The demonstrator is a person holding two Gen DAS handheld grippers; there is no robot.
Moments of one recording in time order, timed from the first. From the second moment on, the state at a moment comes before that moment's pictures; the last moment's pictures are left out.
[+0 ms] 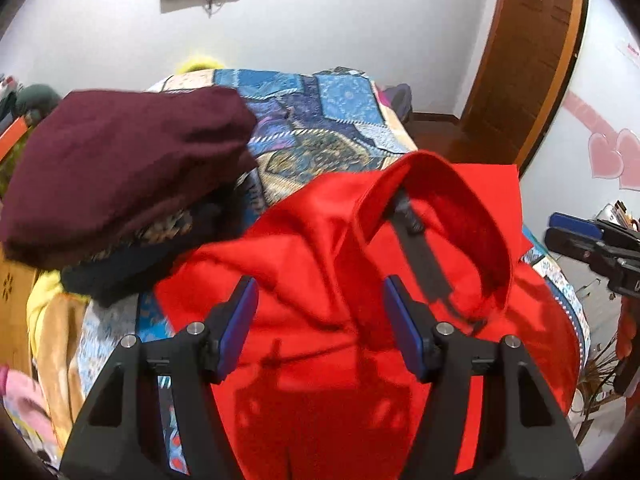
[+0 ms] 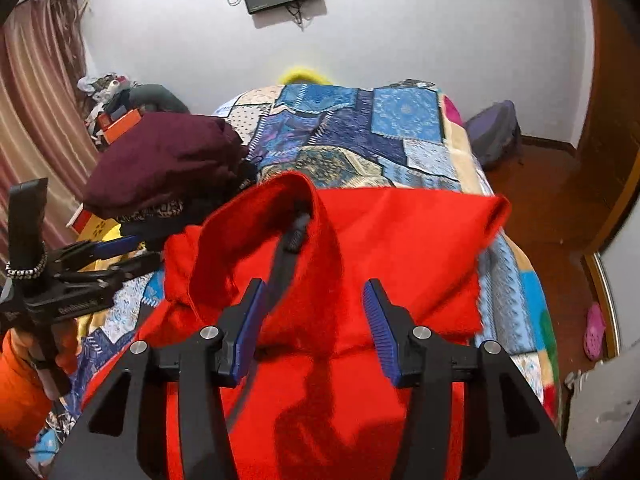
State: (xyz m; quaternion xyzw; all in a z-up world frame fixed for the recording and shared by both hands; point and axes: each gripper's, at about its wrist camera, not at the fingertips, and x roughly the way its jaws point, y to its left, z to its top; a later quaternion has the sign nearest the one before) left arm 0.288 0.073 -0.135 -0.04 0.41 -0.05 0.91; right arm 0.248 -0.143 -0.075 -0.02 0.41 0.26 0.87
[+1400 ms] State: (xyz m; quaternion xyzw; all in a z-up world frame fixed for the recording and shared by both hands) left arm 0.206 0.075 -0.153 -0.03 0.45 -0.09 0.89; right arm 0.182 -0.147 -0.086 -0.09 0.41 0.28 0.86
